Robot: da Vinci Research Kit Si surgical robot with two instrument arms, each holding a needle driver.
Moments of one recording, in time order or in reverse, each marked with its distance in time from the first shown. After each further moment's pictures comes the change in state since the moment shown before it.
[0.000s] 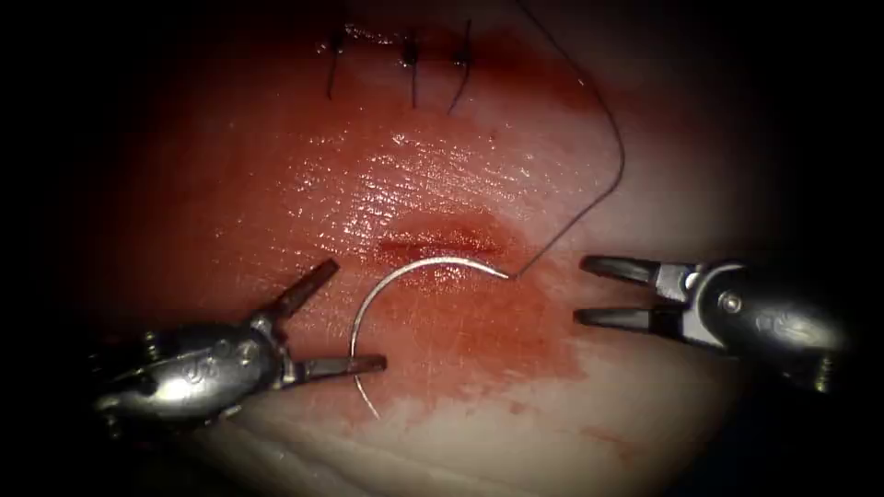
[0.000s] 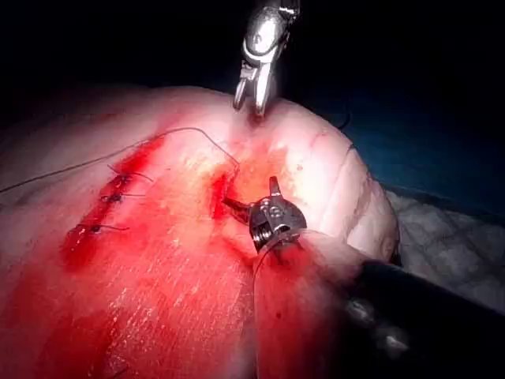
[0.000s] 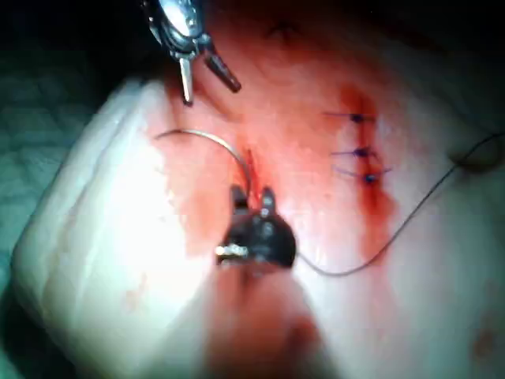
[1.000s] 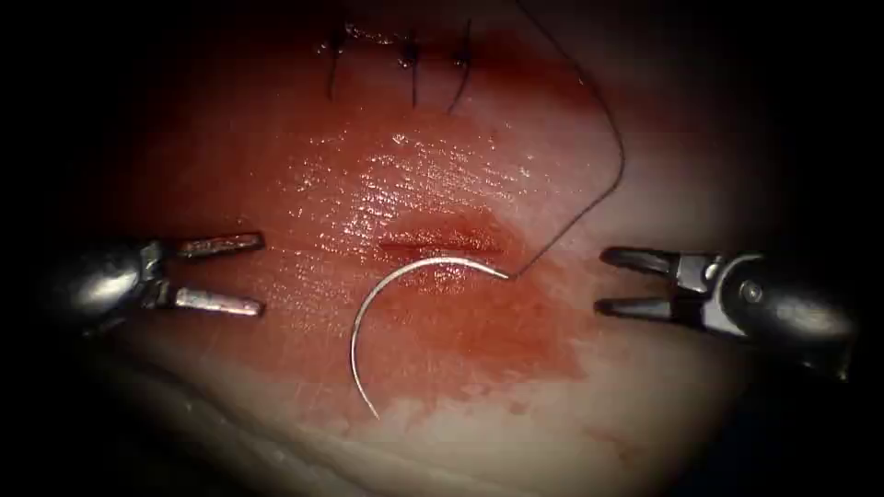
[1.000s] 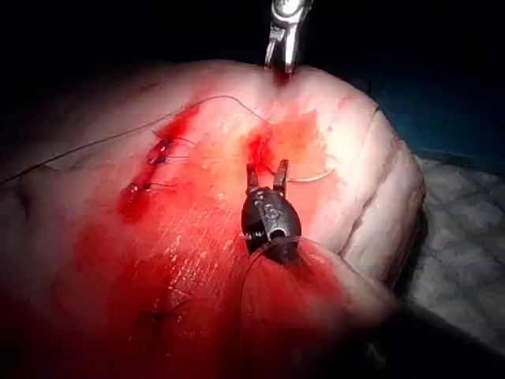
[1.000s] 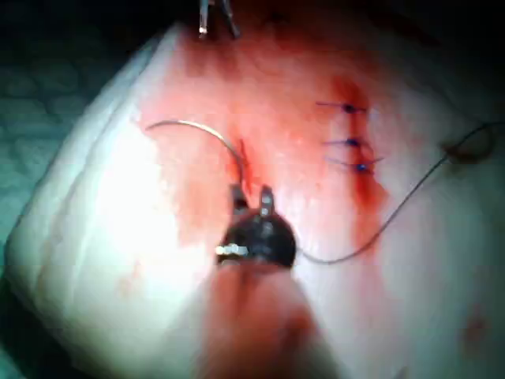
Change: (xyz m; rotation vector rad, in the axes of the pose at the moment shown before) right arm -0.001 0.001 -0.001 0.023 -0.002 -0.003; left arm 0.002 -0.009 -0.005 -0.527 0.242 0.212
